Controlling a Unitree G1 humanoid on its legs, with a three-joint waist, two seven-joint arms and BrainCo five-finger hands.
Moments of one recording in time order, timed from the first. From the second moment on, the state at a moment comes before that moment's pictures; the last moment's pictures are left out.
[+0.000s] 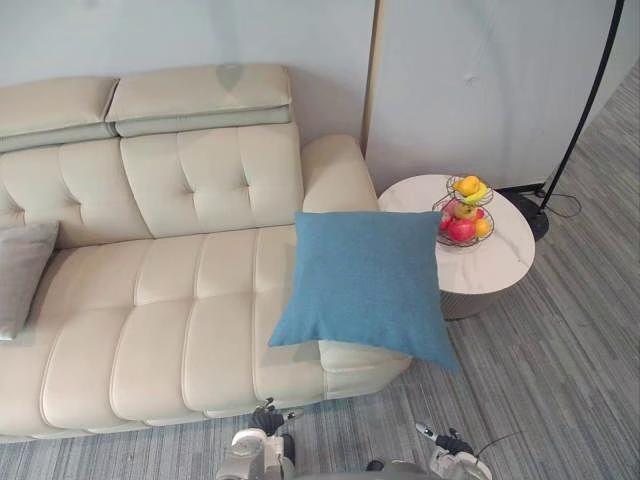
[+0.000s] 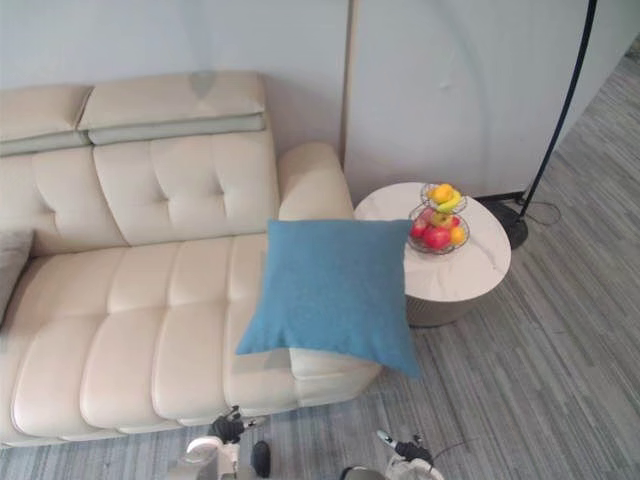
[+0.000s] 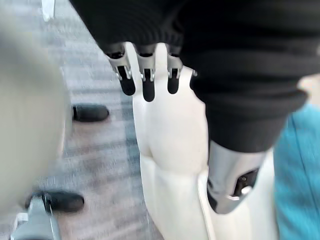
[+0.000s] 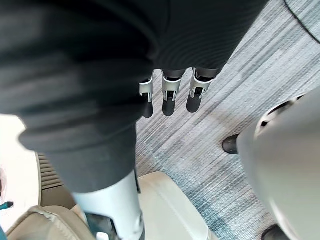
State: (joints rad) left arm 0.03 0.08 0.00 0.97 -0.04 0.00 0.07; right arm 0.05 -0.06 -0.39 1.00 0.21 0.00 -0.10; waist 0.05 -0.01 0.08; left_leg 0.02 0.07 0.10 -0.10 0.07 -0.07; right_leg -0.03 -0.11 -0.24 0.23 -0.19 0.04
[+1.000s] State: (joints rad) left arm -0.33 0.29 0.01 0.71 -0.24 -0.06 0.20; right arm -0.49 -0.39 -0.18 0.69 0.31 -0.04 -0.12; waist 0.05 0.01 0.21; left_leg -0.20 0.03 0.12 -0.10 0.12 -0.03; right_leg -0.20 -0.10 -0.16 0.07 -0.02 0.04
